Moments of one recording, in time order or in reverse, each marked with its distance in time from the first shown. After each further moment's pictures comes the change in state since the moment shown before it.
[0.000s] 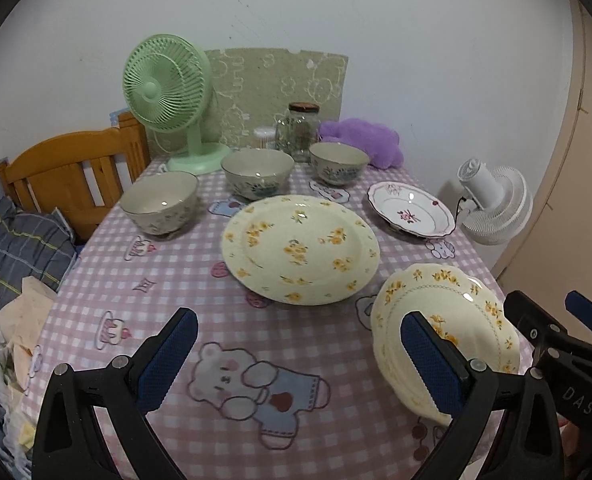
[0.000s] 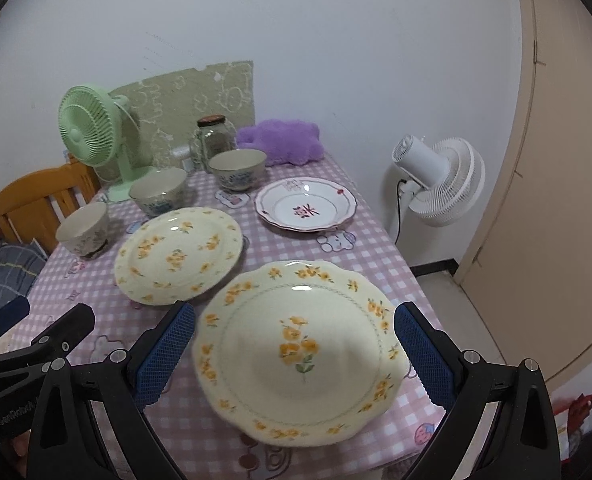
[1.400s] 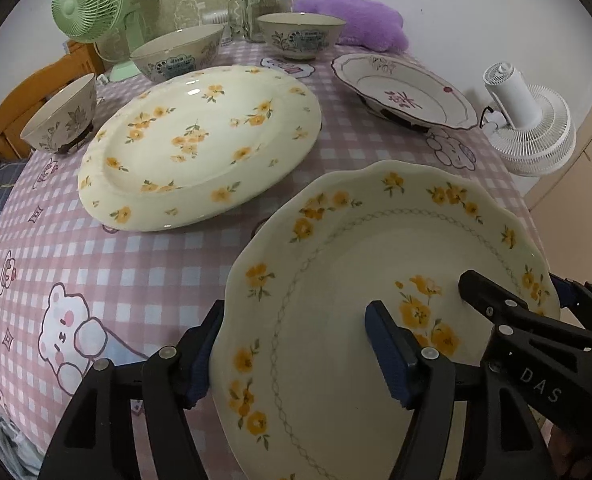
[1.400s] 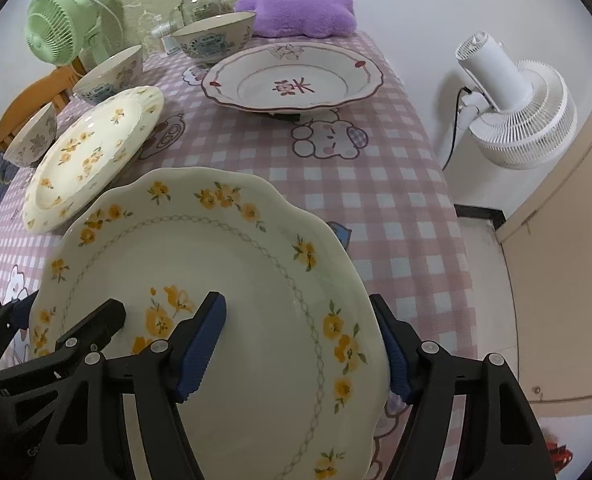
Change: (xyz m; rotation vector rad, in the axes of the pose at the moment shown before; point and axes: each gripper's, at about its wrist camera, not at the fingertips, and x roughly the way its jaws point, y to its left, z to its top) left arm 0.134 -0.100 -0.027 -0.027 0.353 0.065; right arm 0.176 -0.073 -0.011 -0.132 0.402 0.152
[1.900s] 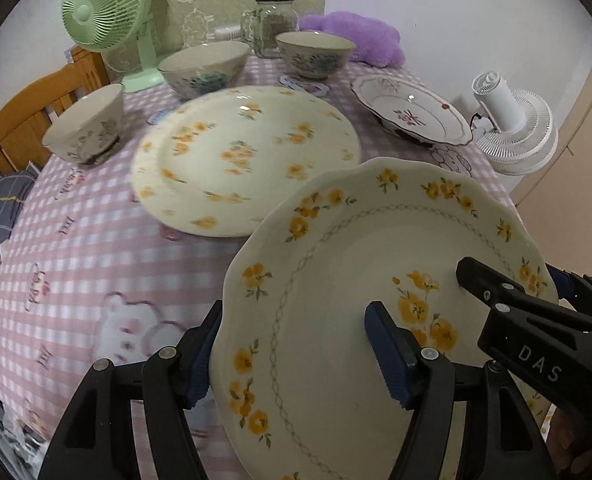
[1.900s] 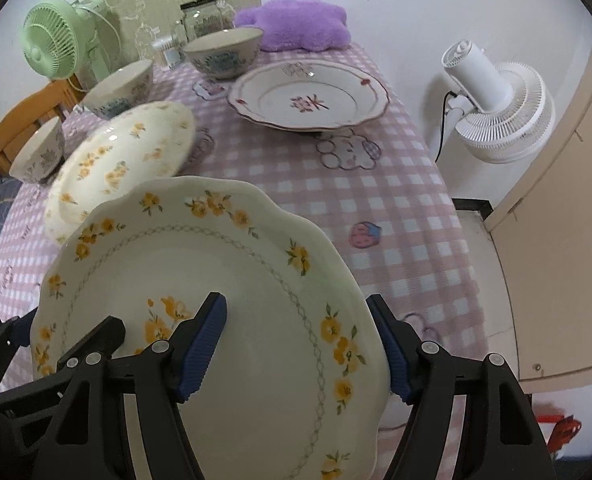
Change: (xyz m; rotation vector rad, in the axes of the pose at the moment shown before) left arm -0.043 0.057 -0.003 0.051 -0.032 -0.047; right arm -0.039 0.058 -0.003 0.062 -0.041 -0.054
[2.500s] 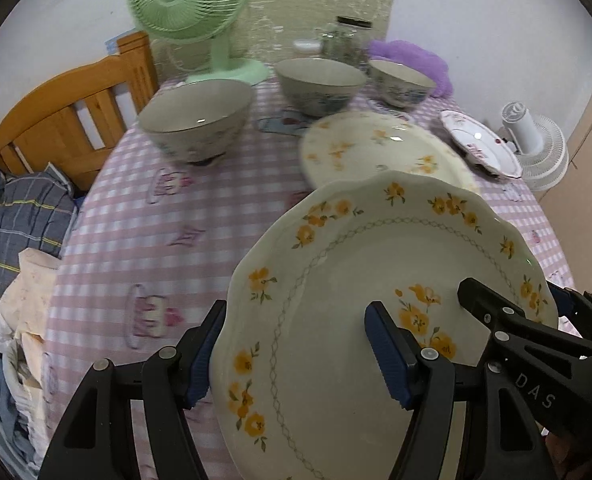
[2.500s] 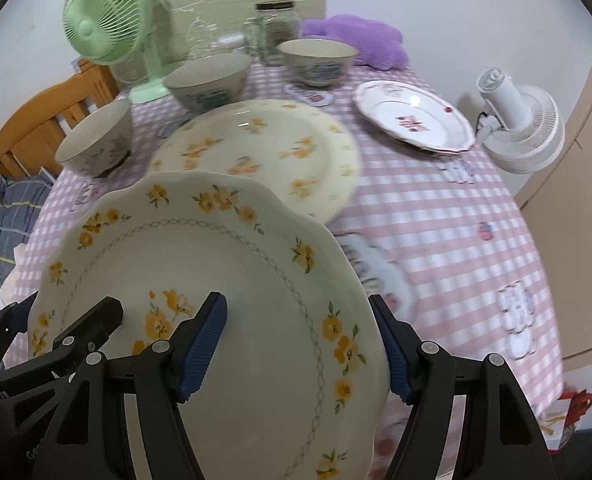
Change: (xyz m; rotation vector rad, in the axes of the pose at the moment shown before) left arm -0.022 0.155 0.000 0.002 -0.039 -0.002; right arm -0.014 0.166 -0.010 0.009 -0.020 -0.012
